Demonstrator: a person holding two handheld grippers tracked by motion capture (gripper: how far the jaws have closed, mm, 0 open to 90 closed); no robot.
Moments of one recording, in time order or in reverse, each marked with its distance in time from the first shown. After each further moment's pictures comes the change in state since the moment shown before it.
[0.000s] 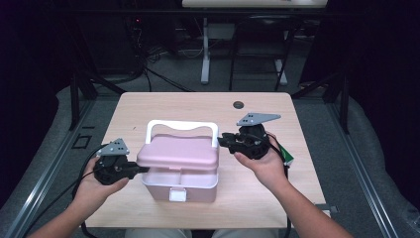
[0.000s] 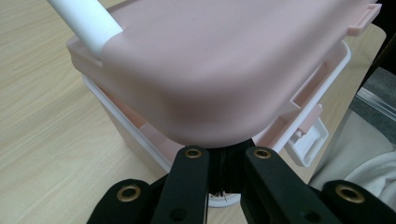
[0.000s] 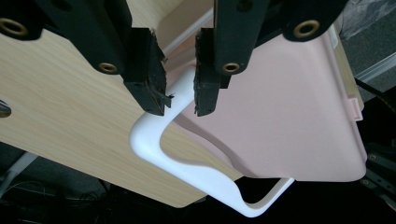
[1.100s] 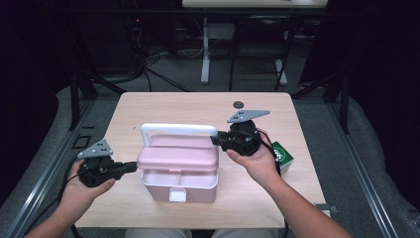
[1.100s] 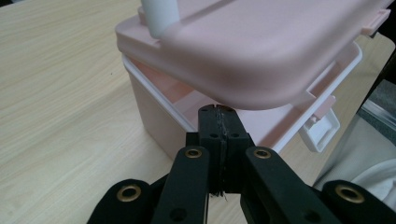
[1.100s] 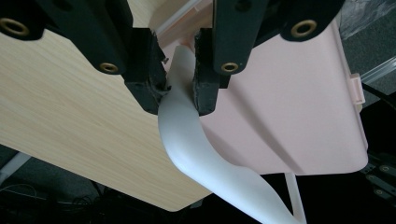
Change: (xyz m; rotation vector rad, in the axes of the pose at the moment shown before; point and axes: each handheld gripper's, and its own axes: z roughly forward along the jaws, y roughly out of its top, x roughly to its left) left arm 0.012 -0.018 -0.020 -0.031 0.031 -0.038; right arm 0.006 0.011 0.018 0.031 0.016 -0.002
